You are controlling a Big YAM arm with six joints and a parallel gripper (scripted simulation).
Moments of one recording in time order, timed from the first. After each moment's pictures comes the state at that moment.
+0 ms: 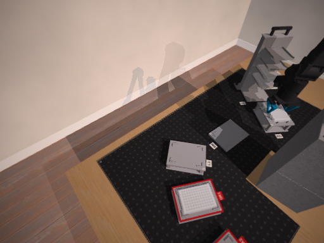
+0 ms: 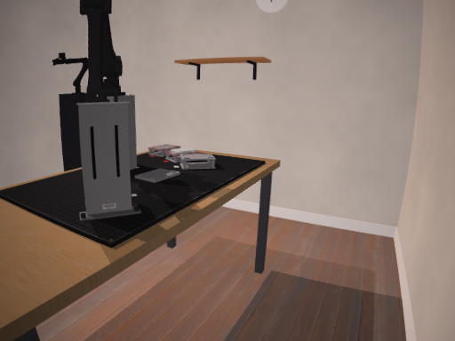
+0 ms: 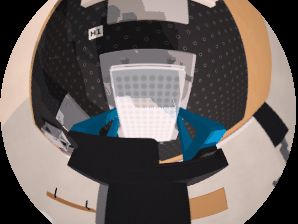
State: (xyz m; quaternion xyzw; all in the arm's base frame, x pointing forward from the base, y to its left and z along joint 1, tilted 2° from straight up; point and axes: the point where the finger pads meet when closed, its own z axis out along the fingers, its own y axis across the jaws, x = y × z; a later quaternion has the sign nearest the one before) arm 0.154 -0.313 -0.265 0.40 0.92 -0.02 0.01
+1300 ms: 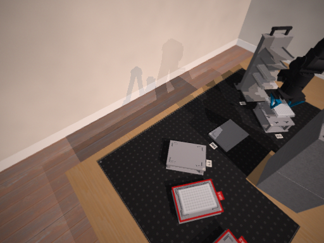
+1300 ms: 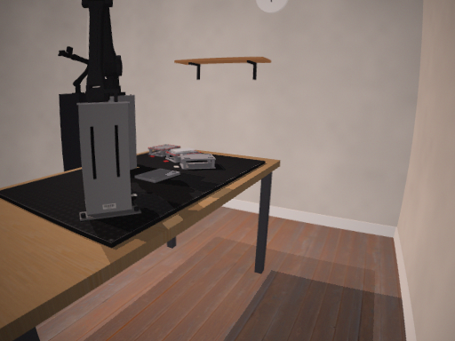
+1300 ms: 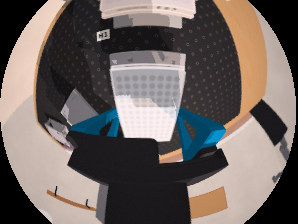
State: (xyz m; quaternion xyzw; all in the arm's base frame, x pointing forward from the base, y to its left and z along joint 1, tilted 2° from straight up) arm 0.154 -0.312 -0.231 0.40 0.92 -0.02 0.01
